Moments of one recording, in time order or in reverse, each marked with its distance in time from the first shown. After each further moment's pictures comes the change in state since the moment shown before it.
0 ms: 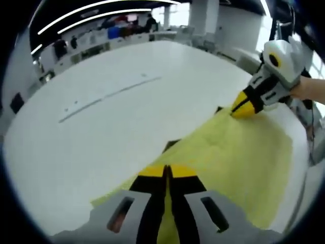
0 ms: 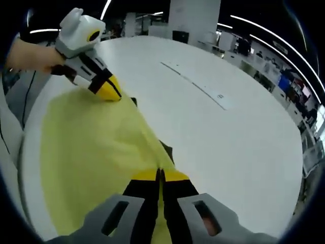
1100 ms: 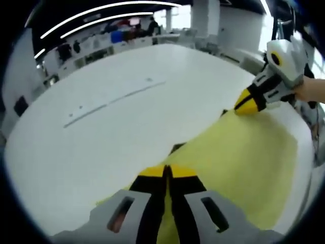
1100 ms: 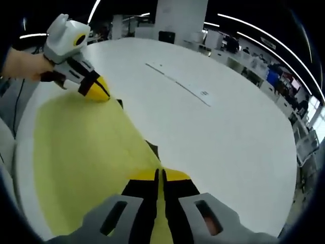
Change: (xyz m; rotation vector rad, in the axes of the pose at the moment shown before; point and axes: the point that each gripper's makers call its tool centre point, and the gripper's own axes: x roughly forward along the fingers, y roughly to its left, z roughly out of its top) left arm 0.005 0.012 0.007 0.007 -0.033 0.050; right arm -0.002 -0.027 -0.008 0.072 0.007 -0.115
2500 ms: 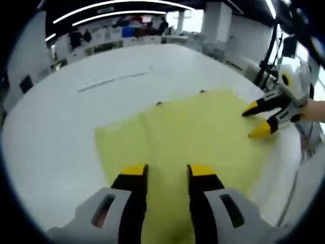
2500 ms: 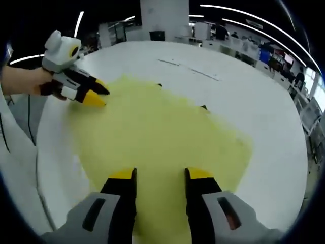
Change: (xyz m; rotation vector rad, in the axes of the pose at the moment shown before) left arm -0.074 -0.039 -0.080 -0.120 0.017 0.000; right arm -0.060 0.113 -0.048 0.171 -0.001 0.055
